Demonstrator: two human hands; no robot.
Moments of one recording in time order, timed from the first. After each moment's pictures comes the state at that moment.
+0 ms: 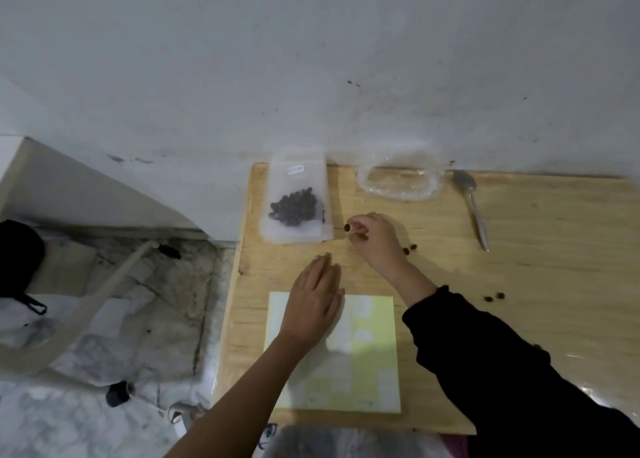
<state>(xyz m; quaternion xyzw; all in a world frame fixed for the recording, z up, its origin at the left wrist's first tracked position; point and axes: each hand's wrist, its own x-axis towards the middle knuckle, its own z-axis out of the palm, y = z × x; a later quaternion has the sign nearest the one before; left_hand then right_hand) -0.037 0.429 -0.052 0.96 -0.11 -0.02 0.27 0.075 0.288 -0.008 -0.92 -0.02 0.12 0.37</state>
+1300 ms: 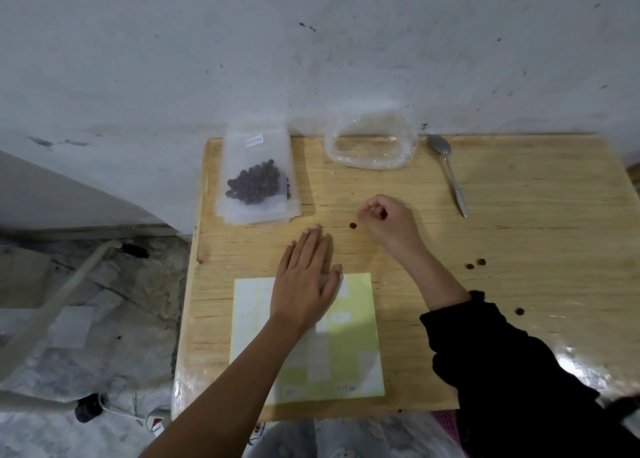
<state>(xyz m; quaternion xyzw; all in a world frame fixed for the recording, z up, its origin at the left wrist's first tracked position) -0.032 0.395 -0.057 0.97 -0.10 -0.02 0.21 0.051 0.233 -0.004 -0.84 0.12 0.11 0.51</state>
